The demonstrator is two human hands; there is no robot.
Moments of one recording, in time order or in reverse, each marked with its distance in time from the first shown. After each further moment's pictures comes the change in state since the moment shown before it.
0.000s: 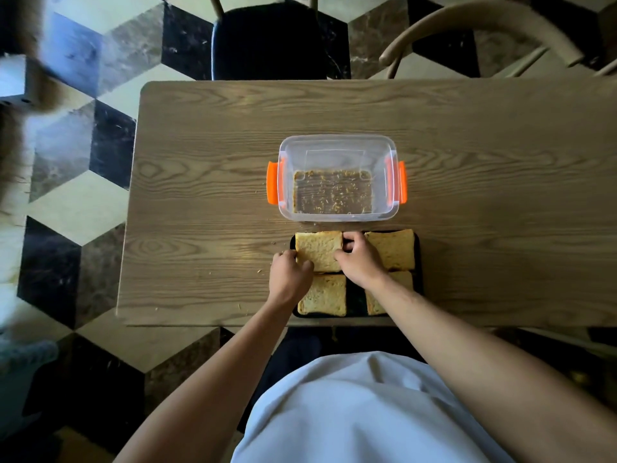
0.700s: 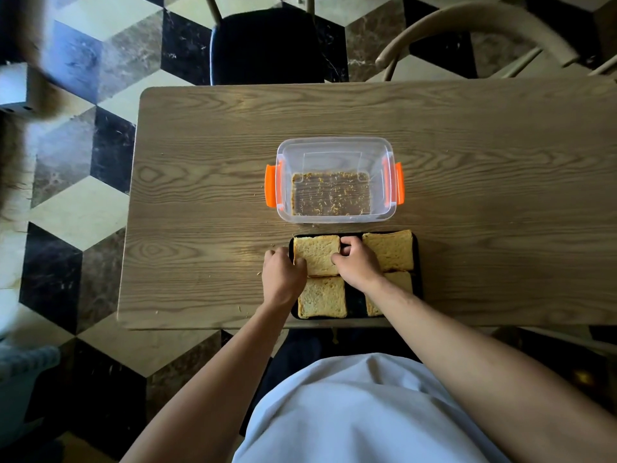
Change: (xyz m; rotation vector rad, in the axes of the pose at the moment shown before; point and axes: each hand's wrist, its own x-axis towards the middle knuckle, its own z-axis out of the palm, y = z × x) left_hand -0.005 0.003 -0.008 0.023 0.107 0.011; right_hand -0.002 0.002 0.004 -0.048 0.007 0.017
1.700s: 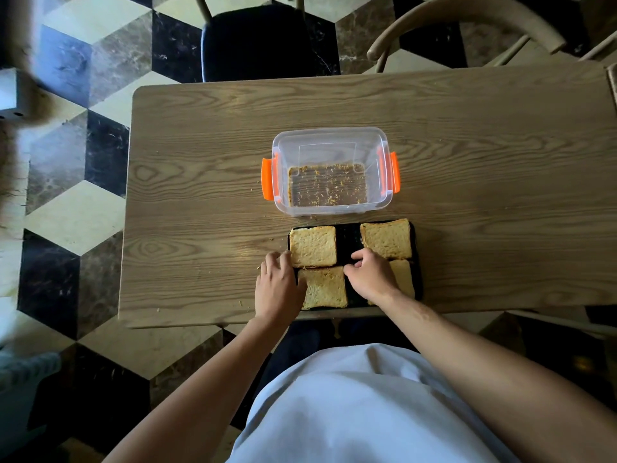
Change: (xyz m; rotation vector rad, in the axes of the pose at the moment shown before) left_hand -0.024 -0.046 0.001 0.410 -0.013 0.336; right_hand -0.033 0.029 -0.012 -0.160 0.006 0.045
